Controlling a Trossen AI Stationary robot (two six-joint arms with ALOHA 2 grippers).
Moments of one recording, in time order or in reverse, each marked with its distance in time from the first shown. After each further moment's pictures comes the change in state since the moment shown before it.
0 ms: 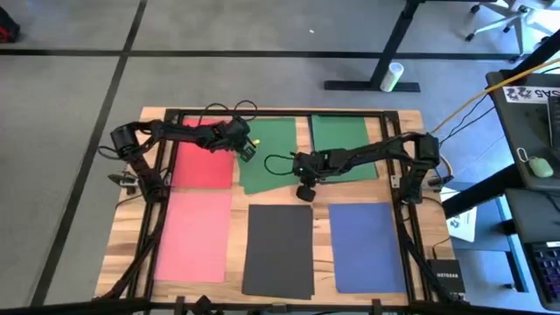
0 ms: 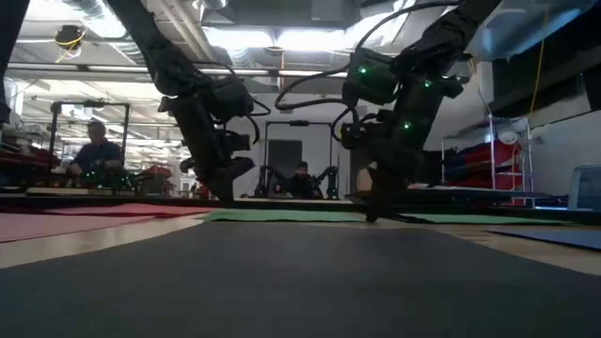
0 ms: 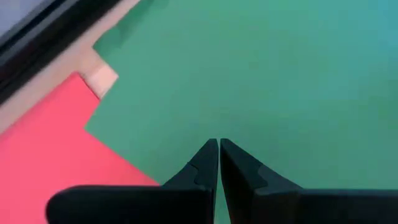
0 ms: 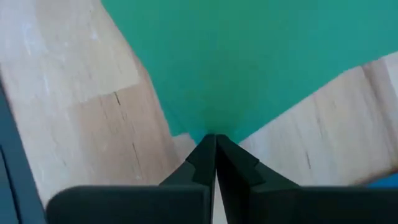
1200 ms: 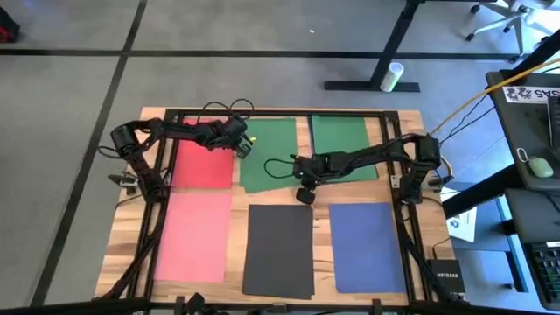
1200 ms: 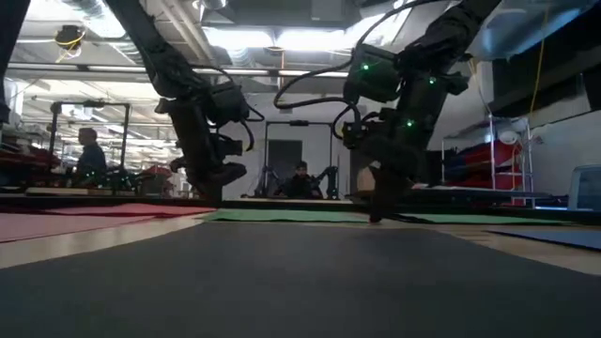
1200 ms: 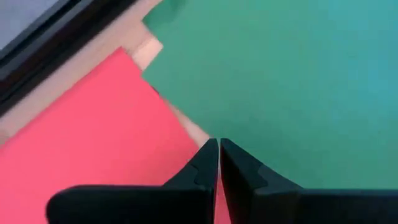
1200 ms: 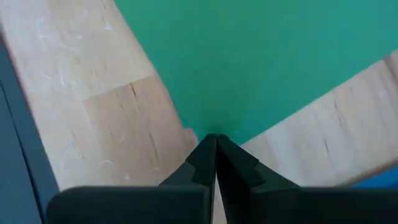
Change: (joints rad) left arm 0.038 0.001 -0.001 -0.054 -0.074 -0.014; right arm 0.045 0.003 -0.004 -0.013 0.000 0.042
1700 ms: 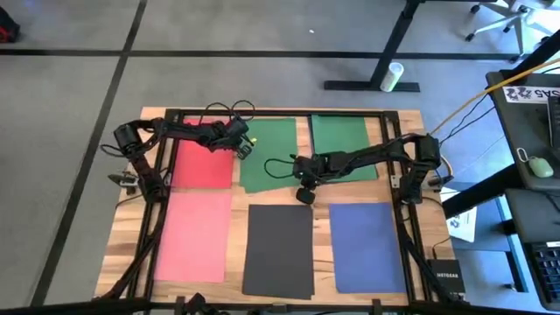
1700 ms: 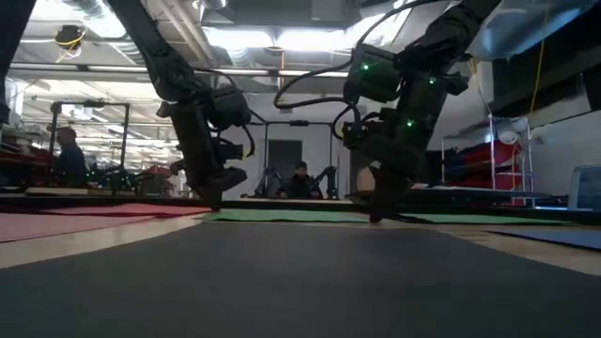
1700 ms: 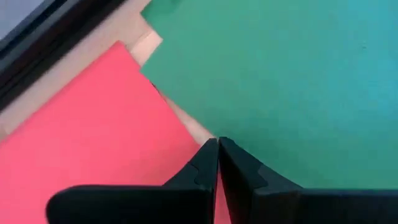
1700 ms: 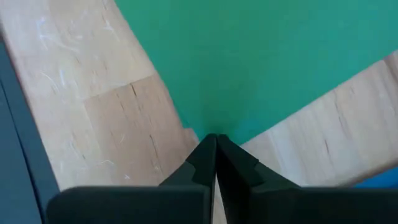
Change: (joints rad) left arm -0.003 0.050 0.003 0.018 -0.013 -0.004; right arm 0.000 0.000 0.000 0.000 -0.001 0.000
